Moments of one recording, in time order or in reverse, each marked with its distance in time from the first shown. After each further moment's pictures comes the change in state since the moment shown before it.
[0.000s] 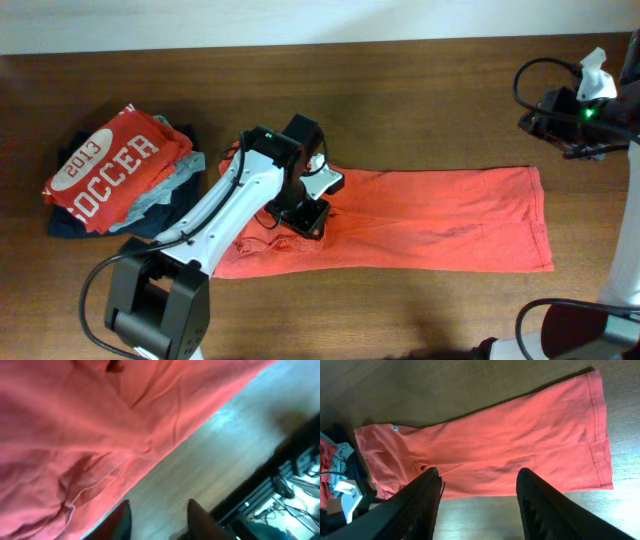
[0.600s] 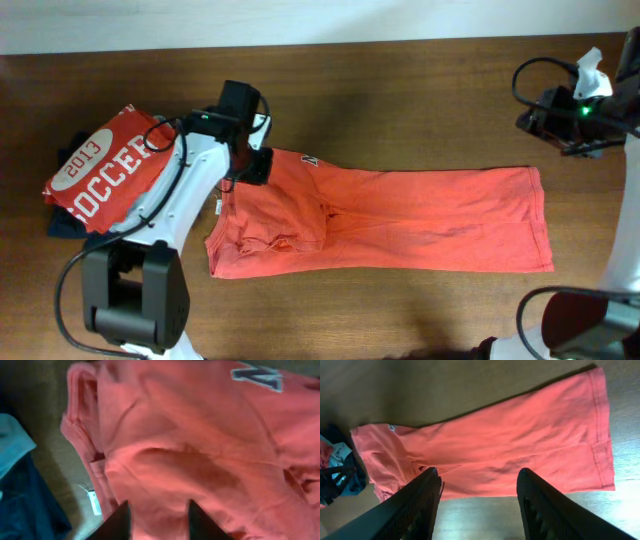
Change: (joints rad) left arm 0.264 0.013 -0.001 0.291 -0.321 -0.155; right arm 0.000 0.039 0.000 0.004 0.000 0.000
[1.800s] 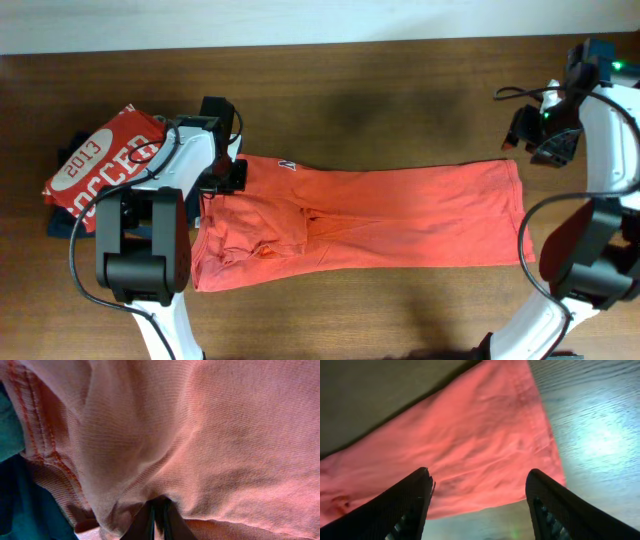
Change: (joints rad) left arm 0.142 0.229 -0.012 0.039 -0.060 -0.007; right arm 0.010 0.309 -0.068 0.084 0.215 0.035
